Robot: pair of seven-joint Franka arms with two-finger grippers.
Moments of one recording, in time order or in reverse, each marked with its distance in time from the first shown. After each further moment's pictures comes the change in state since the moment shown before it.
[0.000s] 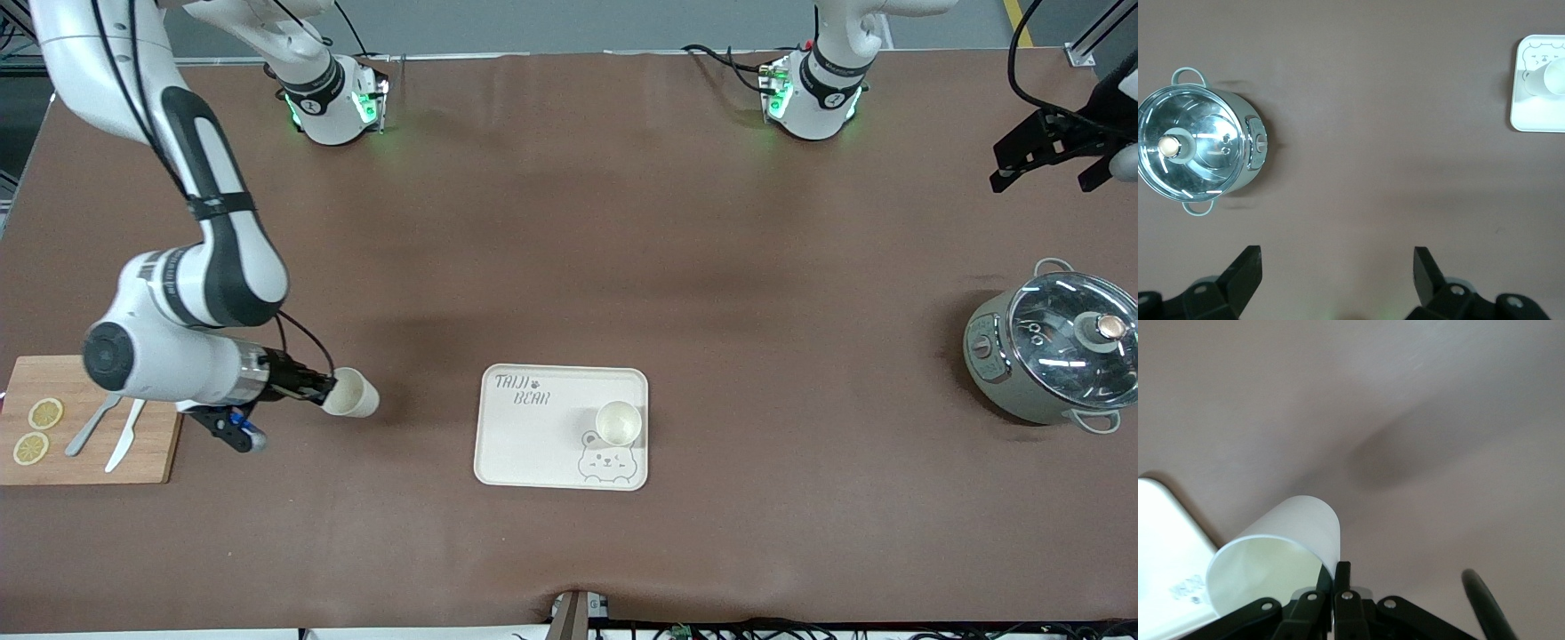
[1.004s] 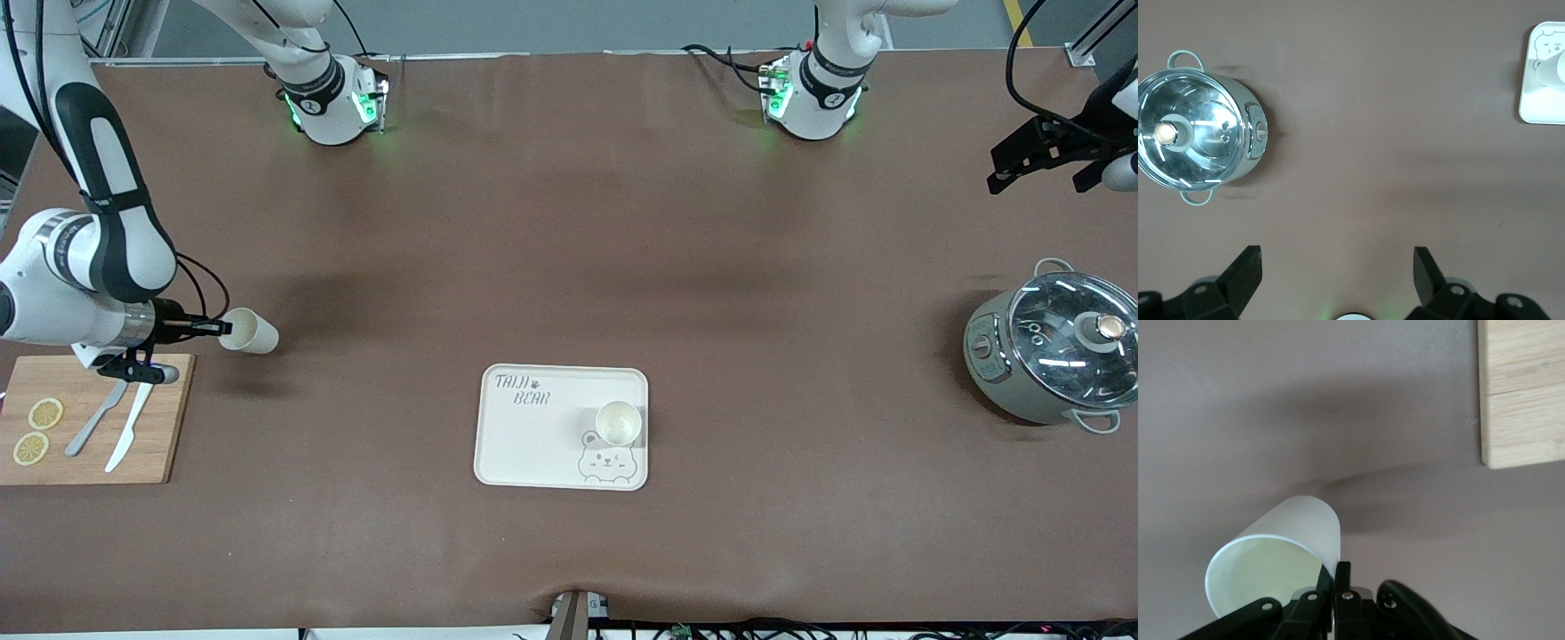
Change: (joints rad) left arm -0.032 -0.003 0.050 -0.029 0.000 -0.006 -0.001; right arm -0.368 -0.162 -0.011 -0.356 -0.135 0.016 -0.678
